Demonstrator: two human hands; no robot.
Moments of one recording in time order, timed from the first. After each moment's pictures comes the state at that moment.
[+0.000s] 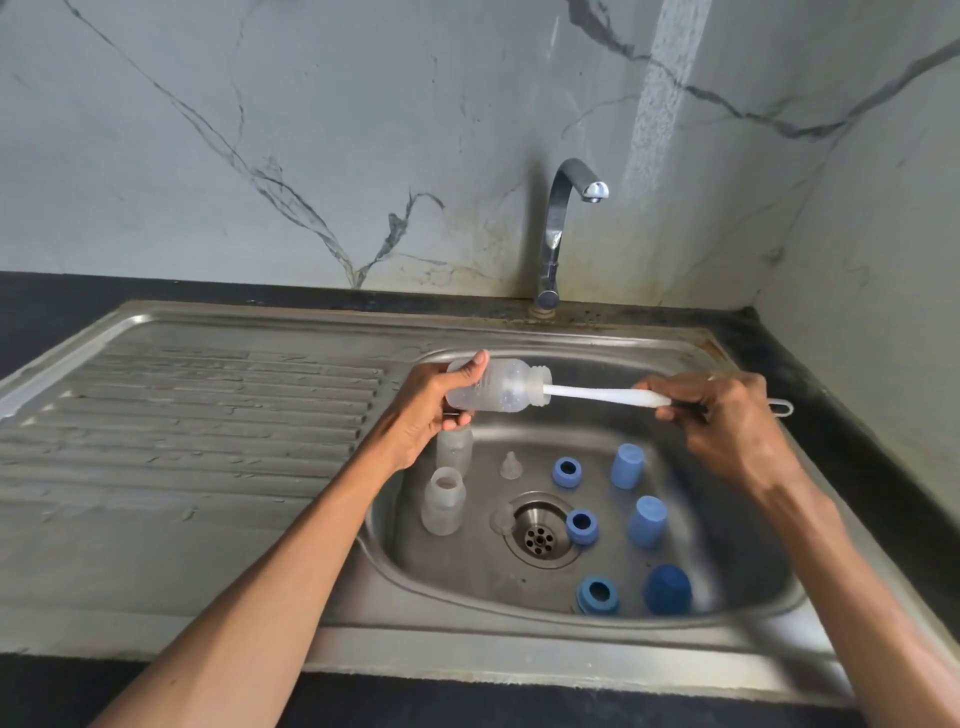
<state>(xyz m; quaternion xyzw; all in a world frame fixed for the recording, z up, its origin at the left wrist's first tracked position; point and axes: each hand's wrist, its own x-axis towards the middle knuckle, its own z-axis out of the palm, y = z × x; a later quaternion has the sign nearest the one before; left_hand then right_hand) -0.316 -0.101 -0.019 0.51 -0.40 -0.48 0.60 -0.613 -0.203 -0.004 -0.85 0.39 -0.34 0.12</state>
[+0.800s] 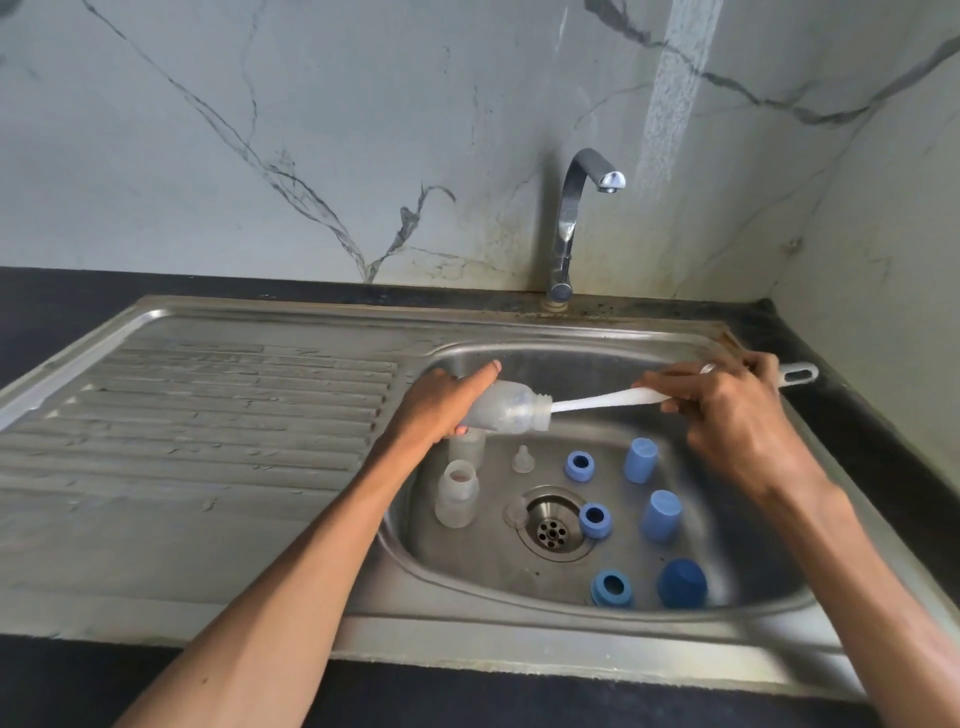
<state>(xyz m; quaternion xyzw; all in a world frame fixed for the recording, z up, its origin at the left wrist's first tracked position) -0.319 -0.103 -0.016 0.79 -0.42 -0.26 0.37 -0.600 -0.179 0.014 -0.88 0.41 -0.23 -0.03</state>
